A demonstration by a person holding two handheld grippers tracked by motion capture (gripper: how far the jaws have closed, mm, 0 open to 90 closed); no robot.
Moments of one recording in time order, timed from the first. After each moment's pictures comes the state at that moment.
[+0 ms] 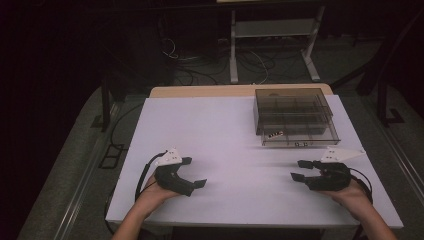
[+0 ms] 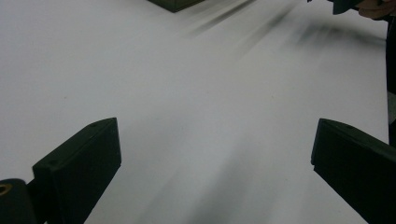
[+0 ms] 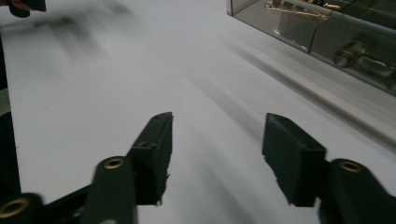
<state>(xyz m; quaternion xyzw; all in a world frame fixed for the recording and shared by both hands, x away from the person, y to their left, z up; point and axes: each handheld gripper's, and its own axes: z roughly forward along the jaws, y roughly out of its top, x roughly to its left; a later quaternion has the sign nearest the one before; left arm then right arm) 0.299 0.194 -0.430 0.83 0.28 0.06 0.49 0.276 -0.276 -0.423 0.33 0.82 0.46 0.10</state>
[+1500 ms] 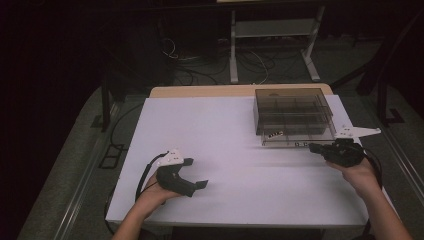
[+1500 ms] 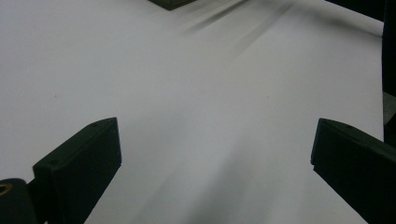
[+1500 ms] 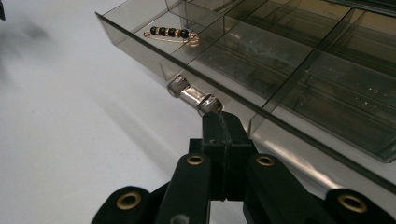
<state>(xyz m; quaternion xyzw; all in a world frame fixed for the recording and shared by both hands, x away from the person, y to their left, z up) 0.297 0.189 -0.431 0.83 0.28 0.05 0.48 0.324 -0.318 -0.408 0.39 0.79 0.44 0.15</state>
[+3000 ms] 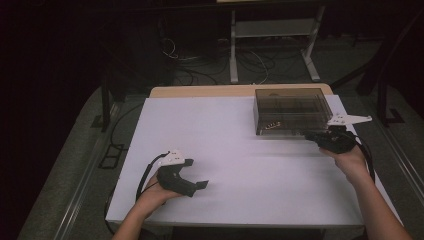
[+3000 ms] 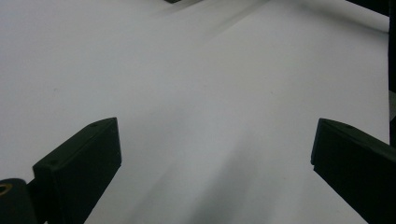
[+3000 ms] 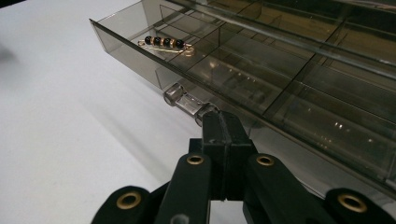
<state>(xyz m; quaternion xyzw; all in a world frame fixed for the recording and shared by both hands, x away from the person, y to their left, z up) 0.298 0.188 -0.433 0.83 0.29 0.05 0.48 0.360 -0.310 -0.404 0.40 0.78 0.44 0.17</state>
